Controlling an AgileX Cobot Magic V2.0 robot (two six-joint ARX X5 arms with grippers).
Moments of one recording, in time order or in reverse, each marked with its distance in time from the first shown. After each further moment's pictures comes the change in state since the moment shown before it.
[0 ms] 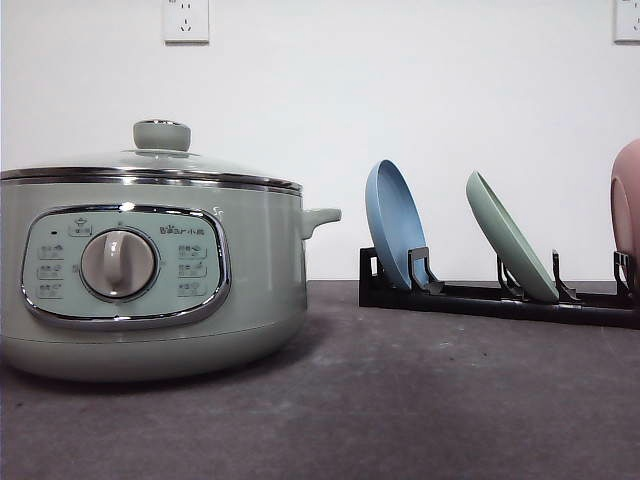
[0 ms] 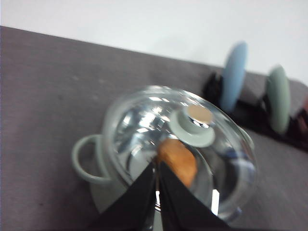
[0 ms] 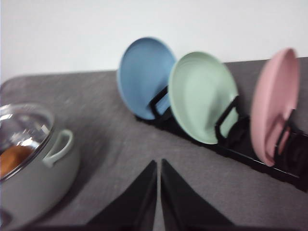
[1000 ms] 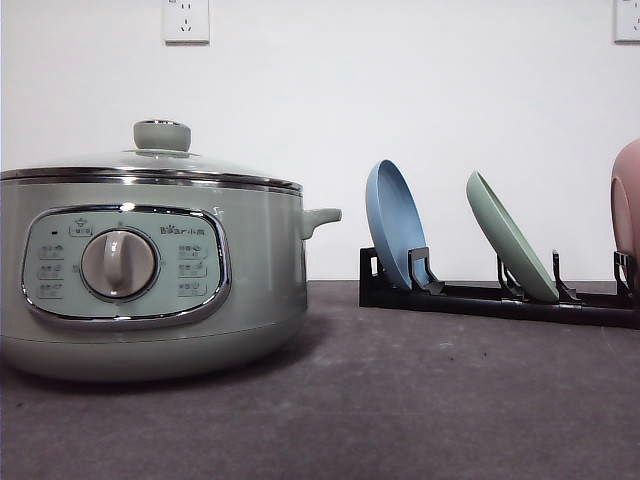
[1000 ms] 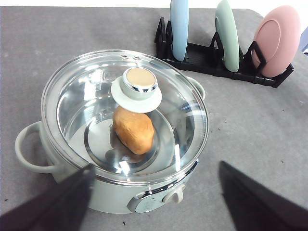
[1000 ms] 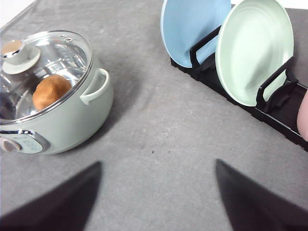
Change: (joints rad) left_arx -0.120 0.152 0.180 -0.204 0.080 0.170; right_arx 0.068 0.192 0.230 -0.310 -0.071 -0.160
